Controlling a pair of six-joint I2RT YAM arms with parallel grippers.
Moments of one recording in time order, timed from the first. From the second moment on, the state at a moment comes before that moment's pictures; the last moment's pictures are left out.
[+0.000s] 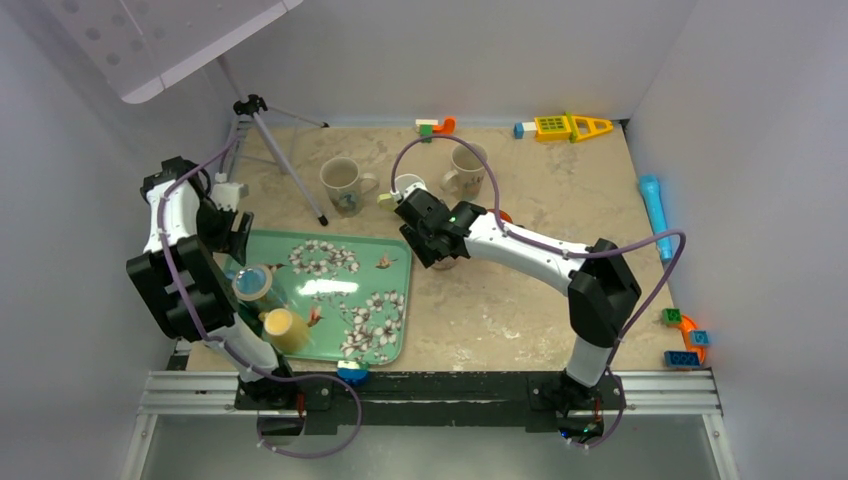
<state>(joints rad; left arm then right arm) 0.47 1.70 1.39 -1.14 0.08 0.58 0.91 1.78 1.45 -0.75 0.40 0.20</state>
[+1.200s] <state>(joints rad) 0.47 1.55 1.13 -1.17 0.18 1.71 0.91 1.78 1.40 -0.72 0.40 0.19</state>
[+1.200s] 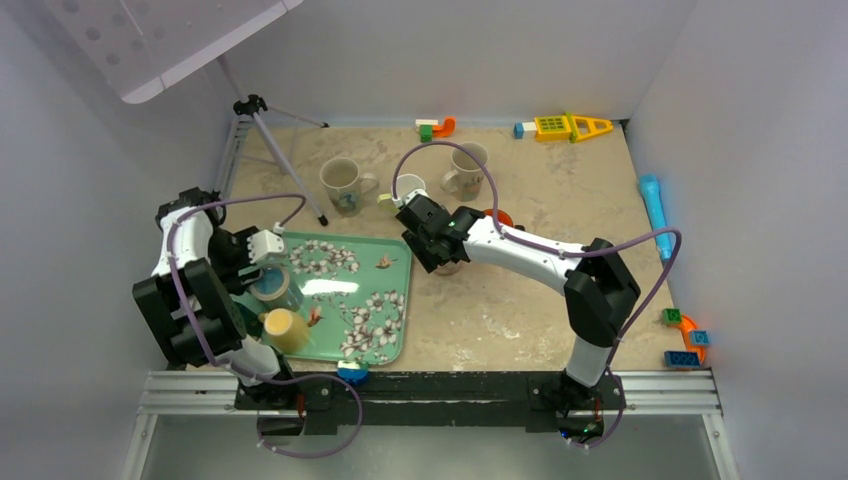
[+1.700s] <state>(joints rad) 0.15 1.41 1.05 -1.19 0.40 1.59 0.91 1.78 1.39 -0.71 0.40 0.20</state>
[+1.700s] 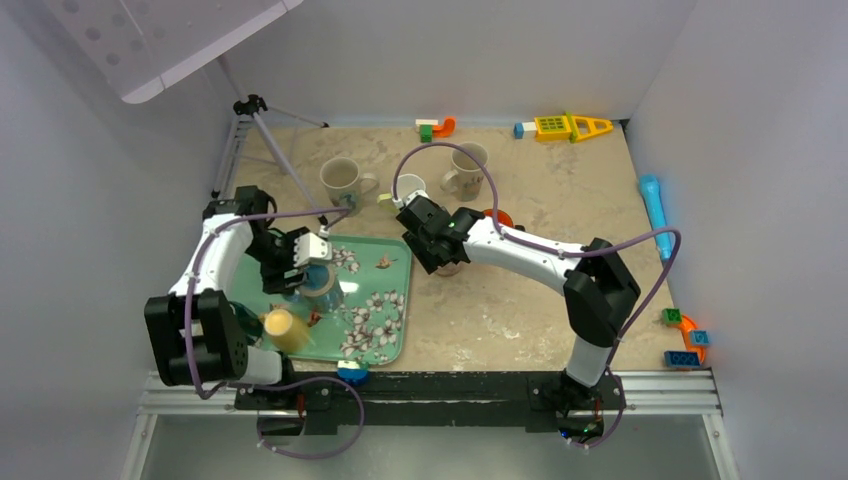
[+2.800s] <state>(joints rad) -0.02 1.38 1.14 -1.13 0.52 0.97 0.91 1.66 1.37 -0.72 0.41 0.22</state>
